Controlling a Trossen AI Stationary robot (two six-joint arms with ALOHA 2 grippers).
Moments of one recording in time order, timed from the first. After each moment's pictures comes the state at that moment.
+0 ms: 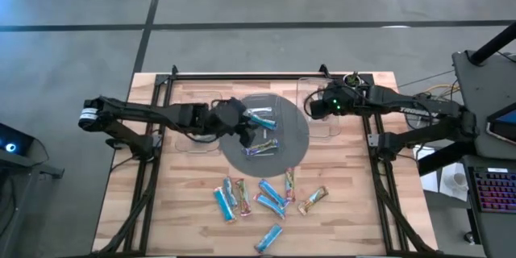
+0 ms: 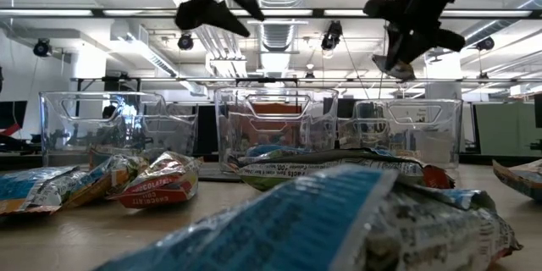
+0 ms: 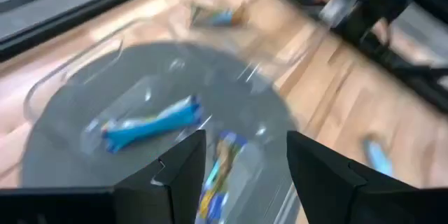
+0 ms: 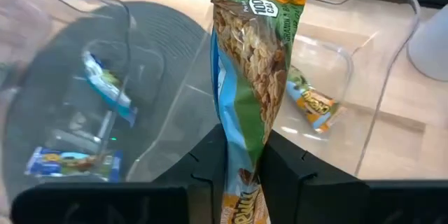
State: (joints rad) left arm -0.03 1.39 1.21 -0.49 -0.36 -0.65; right arm -0.28 1.14 1.00 -0.89 0.34 0.93
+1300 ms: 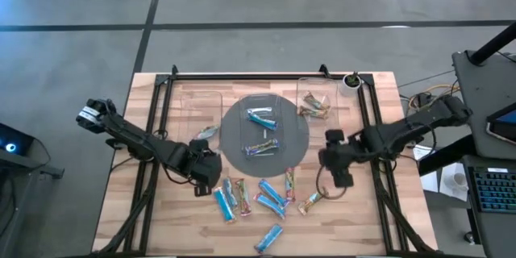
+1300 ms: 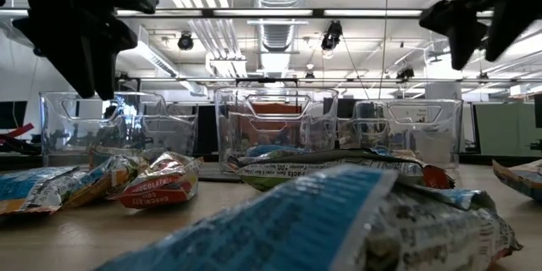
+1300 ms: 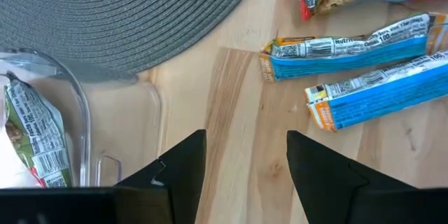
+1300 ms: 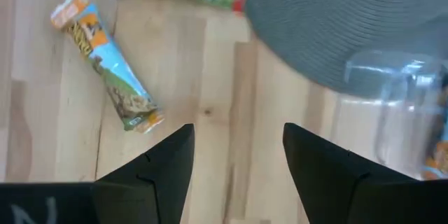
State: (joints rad) left arm -0.43 1.39 0.99 -0.92 -0.23 -0.55; right arm 0.37 1.24 0.96 -0.99 0.14 0.26
